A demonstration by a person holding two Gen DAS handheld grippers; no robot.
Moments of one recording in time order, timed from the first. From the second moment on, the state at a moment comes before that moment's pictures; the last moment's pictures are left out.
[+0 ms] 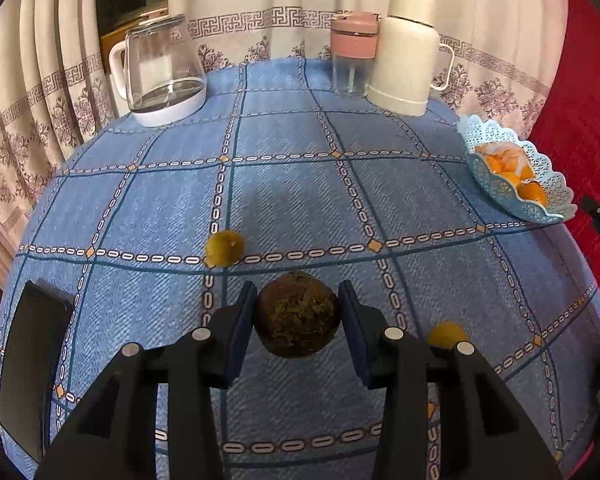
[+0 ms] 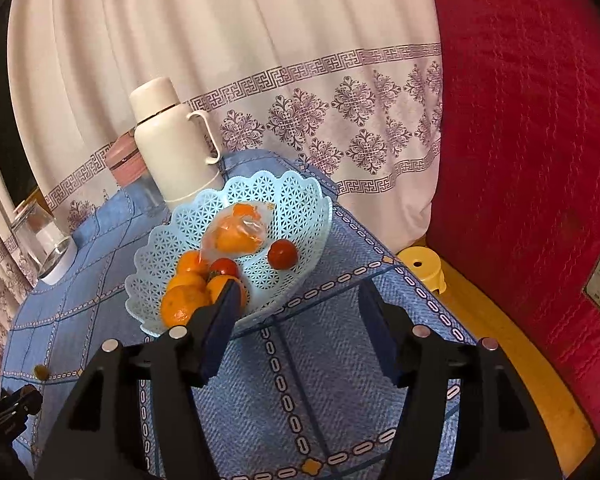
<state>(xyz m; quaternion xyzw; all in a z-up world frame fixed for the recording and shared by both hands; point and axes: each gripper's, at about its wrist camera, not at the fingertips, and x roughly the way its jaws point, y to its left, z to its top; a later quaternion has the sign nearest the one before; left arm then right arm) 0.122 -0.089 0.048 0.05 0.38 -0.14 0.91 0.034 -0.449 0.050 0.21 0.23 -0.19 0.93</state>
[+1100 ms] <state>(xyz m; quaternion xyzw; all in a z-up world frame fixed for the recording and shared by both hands) 0.170 -0.254 0.099 0.06 0.35 -0.28 0.89 0.022 -0.463 0.042 0.27 0.21 -0.20 0.92</state>
